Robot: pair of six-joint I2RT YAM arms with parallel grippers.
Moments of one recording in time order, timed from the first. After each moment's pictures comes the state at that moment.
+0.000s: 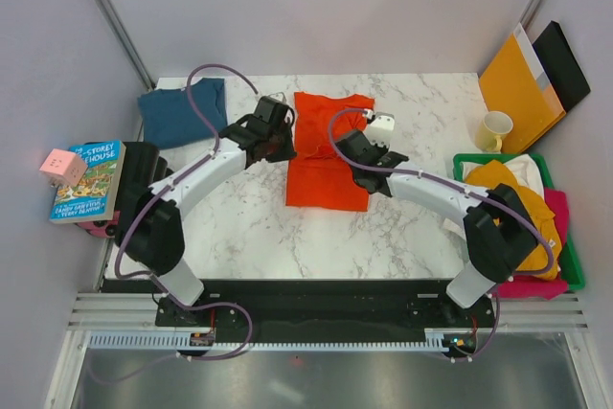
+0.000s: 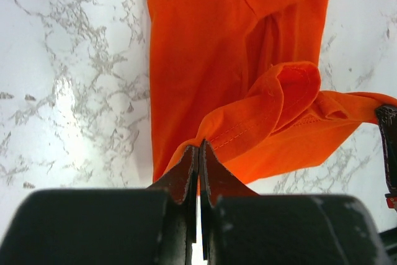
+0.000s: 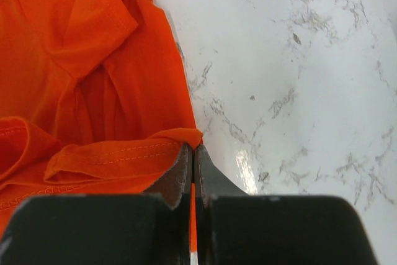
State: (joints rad) left arm -0.54 1.63 1.32 -0.52 -0.08 -0.58; right arm 0.70 1.61 1.12 -0.39 0.75 0.73
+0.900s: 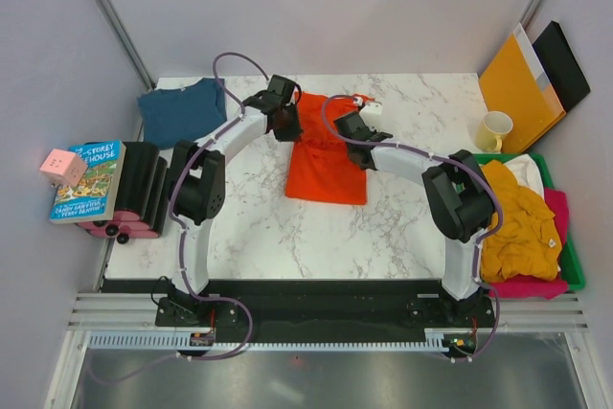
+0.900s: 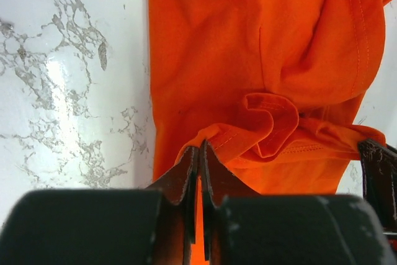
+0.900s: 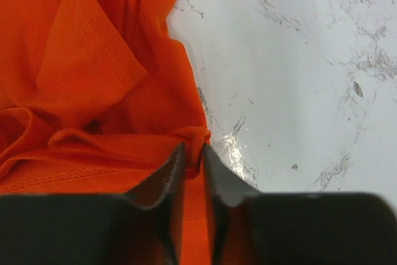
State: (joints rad) left arm -0.43 2.14 1.76 -0.56 0.04 -0.54; right arm 0.55 1.96 1.34 -0.28 0.60 0.58
